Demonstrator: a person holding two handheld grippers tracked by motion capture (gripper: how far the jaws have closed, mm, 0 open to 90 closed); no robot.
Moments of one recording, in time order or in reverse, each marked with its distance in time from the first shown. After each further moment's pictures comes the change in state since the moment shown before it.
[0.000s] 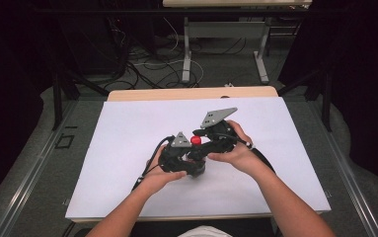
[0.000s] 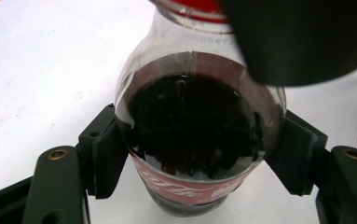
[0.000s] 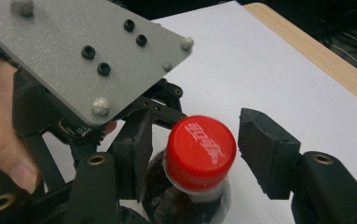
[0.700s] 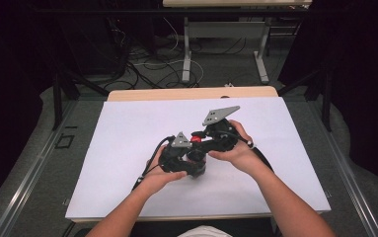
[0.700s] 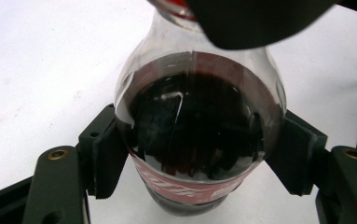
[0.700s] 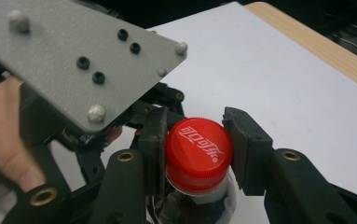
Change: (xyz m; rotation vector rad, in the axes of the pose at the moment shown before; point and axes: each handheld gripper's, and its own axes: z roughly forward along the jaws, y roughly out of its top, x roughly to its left) left arm -0.003 0.000 0.000 0.016 -0.026 0.010; right arm -0.007 -0.001 -0.001 -0.014 0.069 0.029
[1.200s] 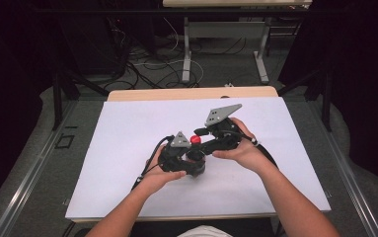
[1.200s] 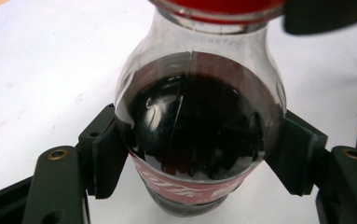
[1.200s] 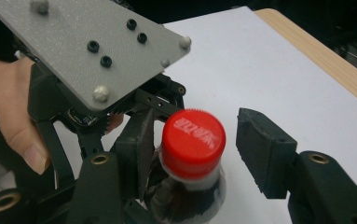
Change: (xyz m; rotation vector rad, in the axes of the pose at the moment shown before) left arm 0.003 0.001 -0.003 -0.012 0.017 -0.006; right arm -0.001 0.000 -0.007 -0.004 -0.008 -0.046
